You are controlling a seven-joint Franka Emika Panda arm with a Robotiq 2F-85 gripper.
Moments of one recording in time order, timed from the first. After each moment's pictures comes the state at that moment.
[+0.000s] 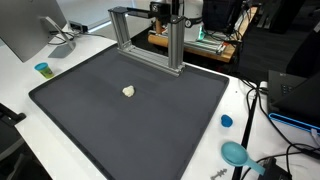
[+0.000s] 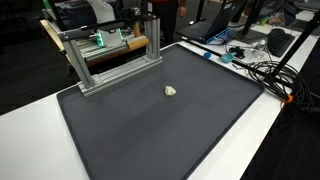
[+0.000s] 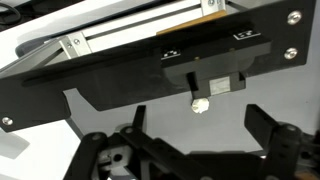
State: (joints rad) arm -0.11 -0.75 0.04 -2.67 -0.05 2.14 0.25
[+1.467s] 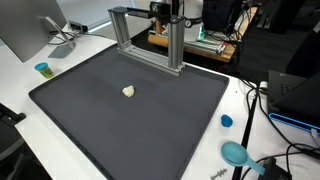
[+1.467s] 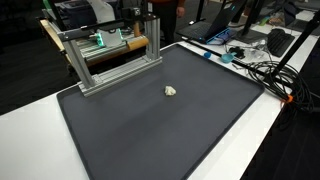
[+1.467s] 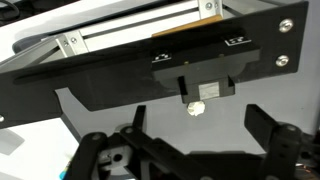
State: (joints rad) arm -0.10 -0.75 0.06 -2.67 -0.05 2.14 0.25
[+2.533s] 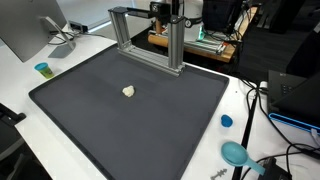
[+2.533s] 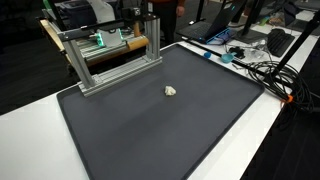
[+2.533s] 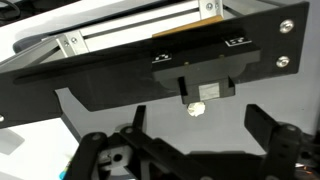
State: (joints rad) arm -0.10 -0.74 0.07 -2.67 -0.05 2.14 0.25
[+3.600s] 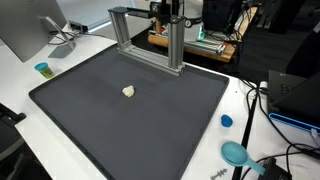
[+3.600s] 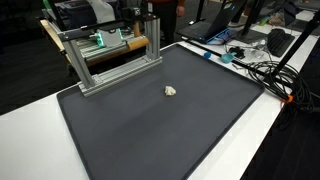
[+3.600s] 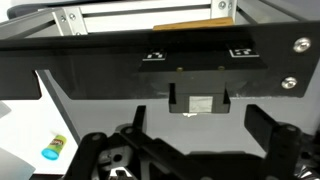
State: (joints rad) arm -0.07 -0.74 0.11 -2.75 -0.11 2.26 0.20
